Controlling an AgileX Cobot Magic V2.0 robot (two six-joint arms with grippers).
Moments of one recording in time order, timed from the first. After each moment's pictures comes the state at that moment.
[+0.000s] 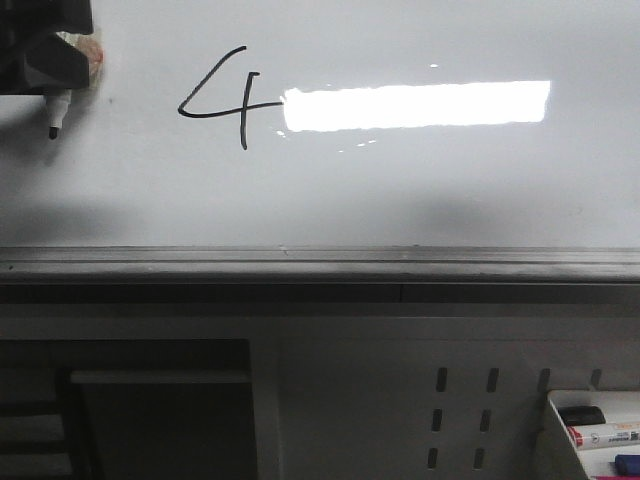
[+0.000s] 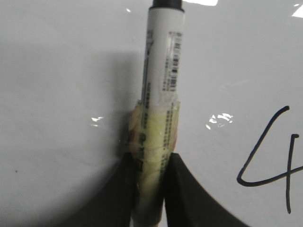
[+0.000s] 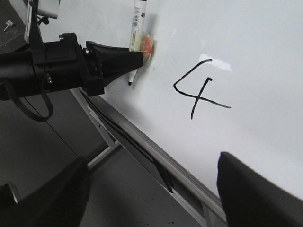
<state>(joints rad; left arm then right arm) -0.47 1.23 -0.58 -0.48 -0.32 0.14 0.47 0.97 -0.86 0.86 0.52 -0.75</state>
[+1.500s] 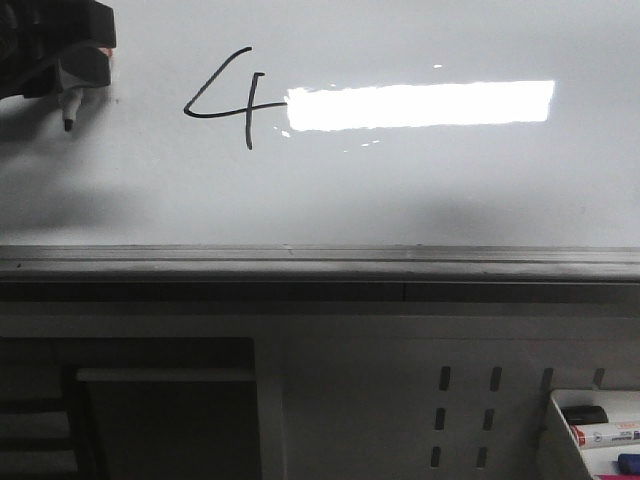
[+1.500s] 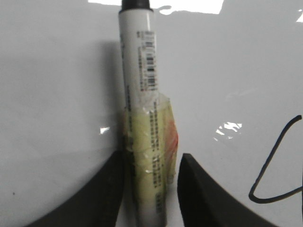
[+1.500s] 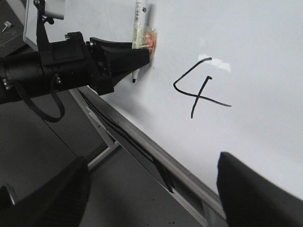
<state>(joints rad) -0.47 1.31 -0.59 -0.46 -0.41 0.14 0.47 0.97 -0.85 0.86 0.51 -0.74</state>
